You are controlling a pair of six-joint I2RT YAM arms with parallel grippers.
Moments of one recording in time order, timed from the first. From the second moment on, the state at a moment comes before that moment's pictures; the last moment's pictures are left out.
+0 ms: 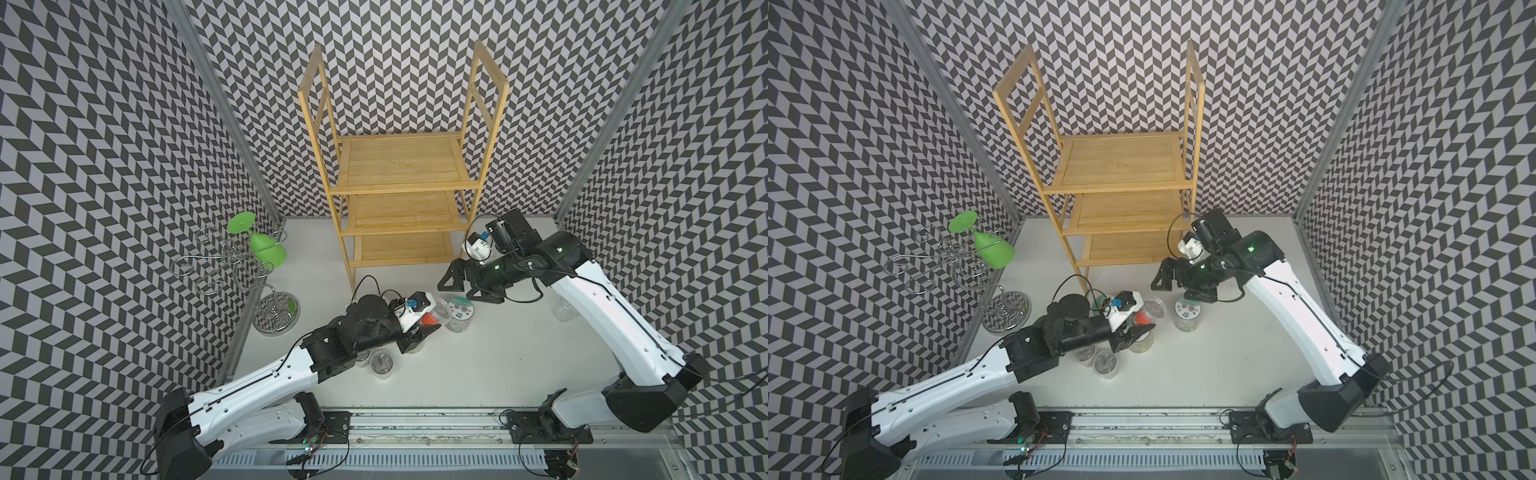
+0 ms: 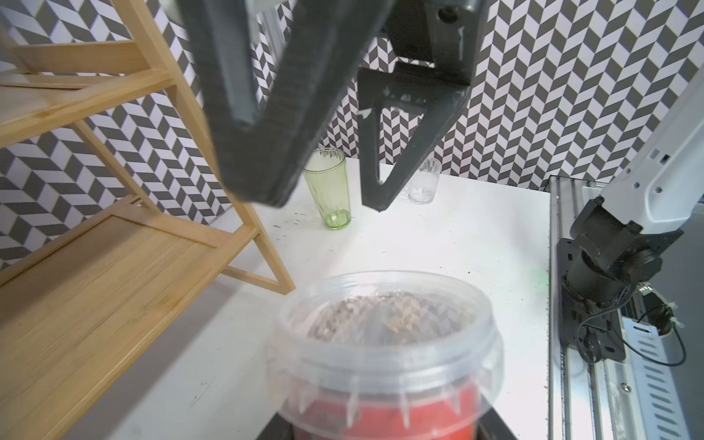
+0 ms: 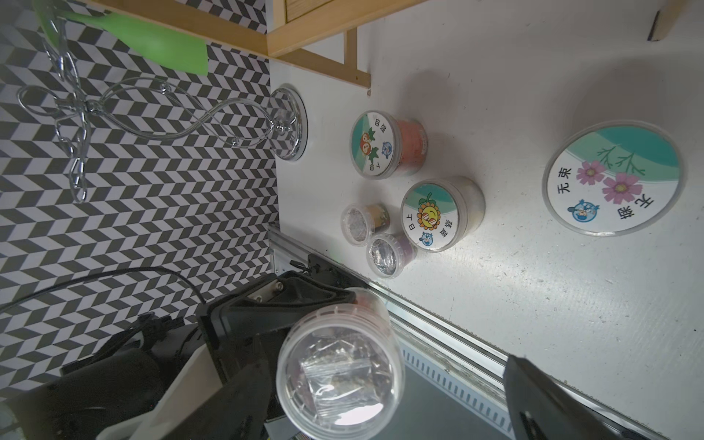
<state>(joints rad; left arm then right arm) -0.96 0.95 0.77 -0.12 0.13 0.14 0.58 1.45 1.71 -1.29 -0.50 0.65</state>
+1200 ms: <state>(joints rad) -0.90 1.13 1.35 0.01 -0.49 0.25 0.53 1.26 1.19 -1.21 -0.39 0.61</state>
